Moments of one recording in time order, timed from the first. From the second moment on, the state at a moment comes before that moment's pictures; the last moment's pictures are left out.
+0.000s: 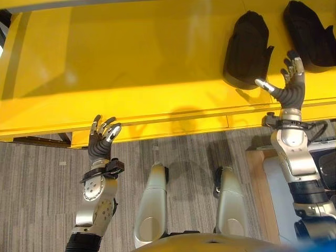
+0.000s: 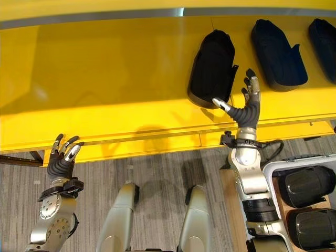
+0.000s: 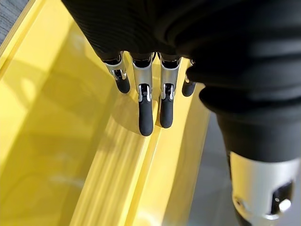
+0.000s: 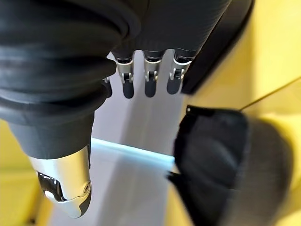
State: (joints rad) left arm 0.16 0.36 -0.02 -0.11 -0.68 -0.22 0.31; right arm -0.42 -0.45 0.03 0.00 0.29 -0.15 -0.39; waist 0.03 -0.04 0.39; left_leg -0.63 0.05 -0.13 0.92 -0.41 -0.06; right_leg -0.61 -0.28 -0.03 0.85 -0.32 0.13
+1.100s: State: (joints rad) left arm 0.08 0.41 -0.11 -0.11 -0.72 -0.21 0.29; right arm -1.00 -0.65 0.17 0.67 0.58 -0.15 -0.47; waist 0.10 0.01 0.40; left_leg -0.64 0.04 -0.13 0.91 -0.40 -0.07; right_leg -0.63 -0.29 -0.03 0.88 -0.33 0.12
